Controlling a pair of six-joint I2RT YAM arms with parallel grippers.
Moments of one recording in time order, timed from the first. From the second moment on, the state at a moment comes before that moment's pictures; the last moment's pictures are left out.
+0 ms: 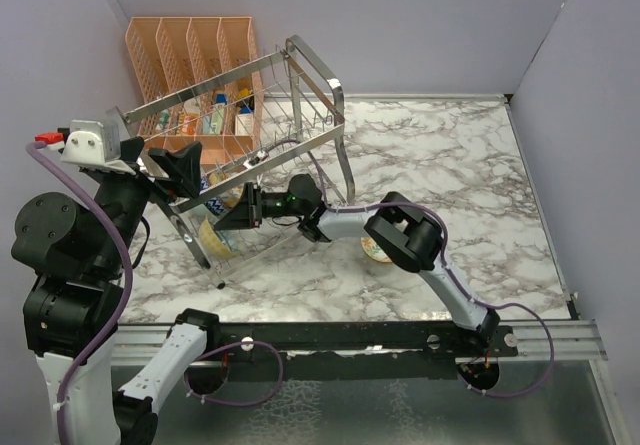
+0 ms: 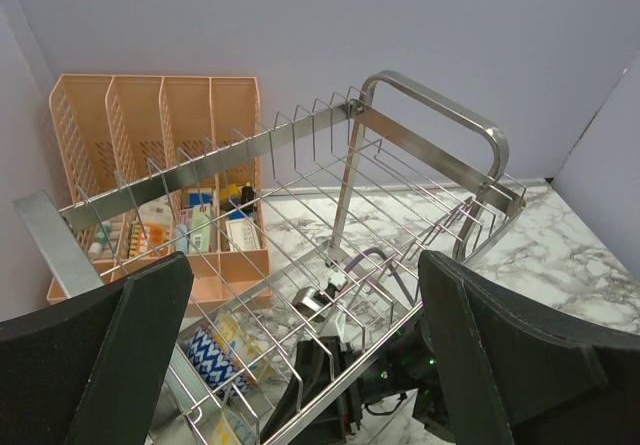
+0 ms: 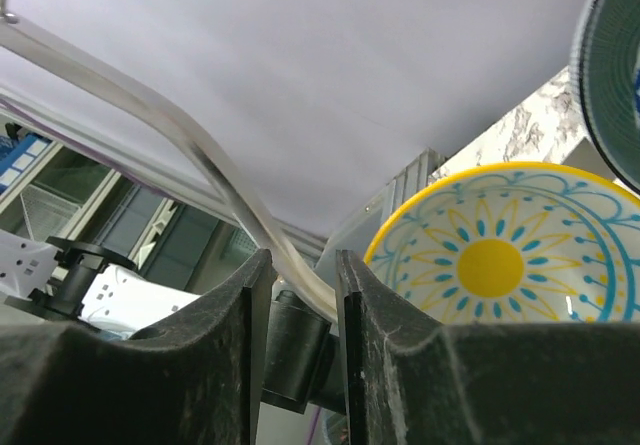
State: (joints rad) left arm -0.22 0.75 1.61 -0.76 -0.01 -0.13; right arm 0.98 2.39 1.55 1.10 -0.73 1.21
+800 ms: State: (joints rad) left arm -0.22 0.75 1.61 -0.76 -0.01 -0.13; right arm 1.06 1.82 0.85 1.00 -0.77 1.06
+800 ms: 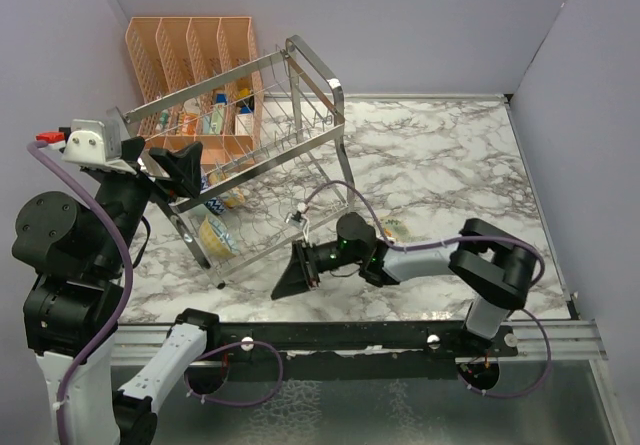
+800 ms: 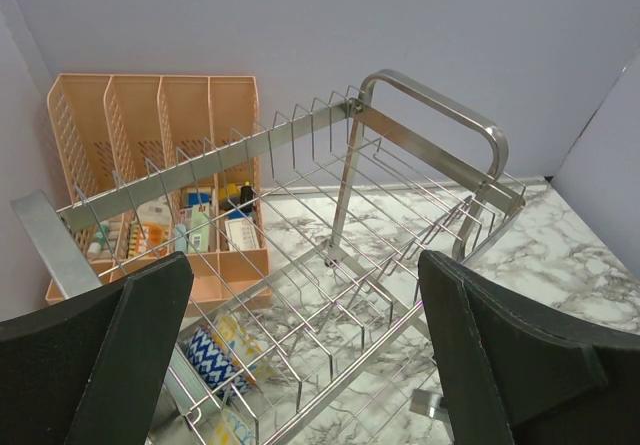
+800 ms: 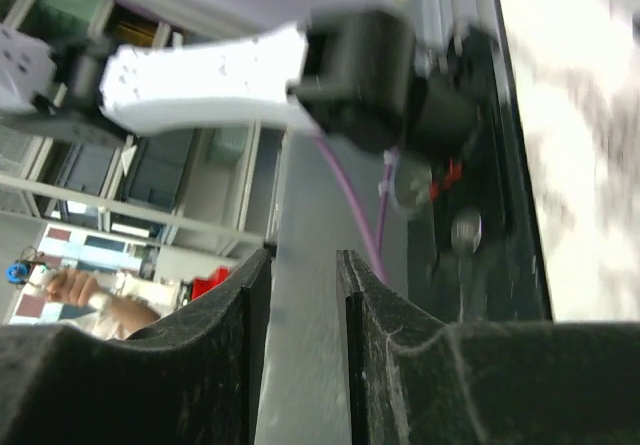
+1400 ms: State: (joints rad) left arm -0.22 0.74 1.57 -0.76 -0.01 -0.14; right arm 1.07 1.07 0.81 -0.32 0.02 0.69
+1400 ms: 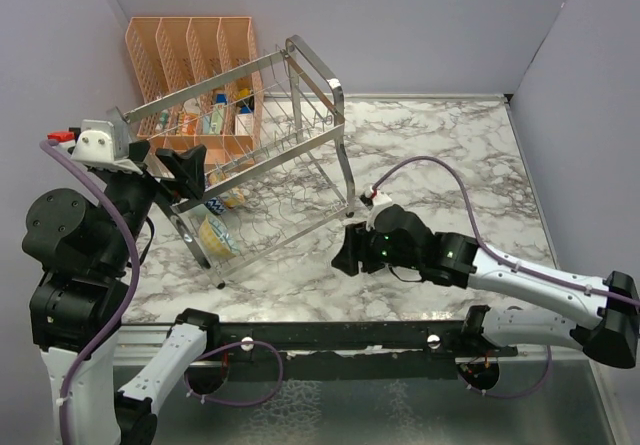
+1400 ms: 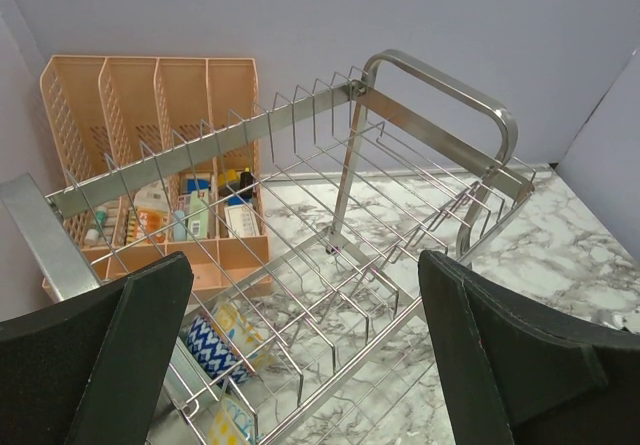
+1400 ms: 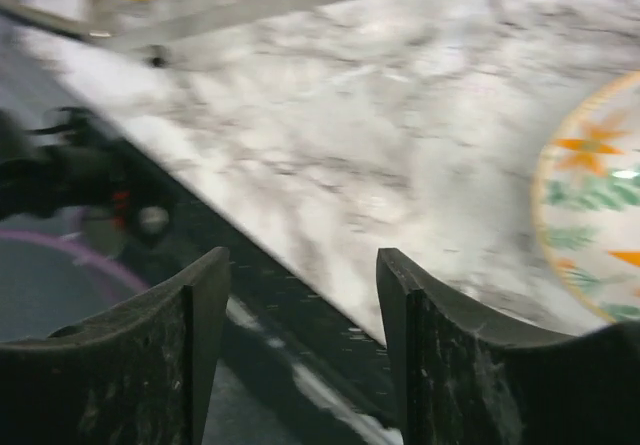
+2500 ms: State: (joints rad) left arm -0.22 0.74 1.55 -0.76 -0.01 -0.14; right arm 0.98 1.35 0.81 -0.43 0.36 0.46
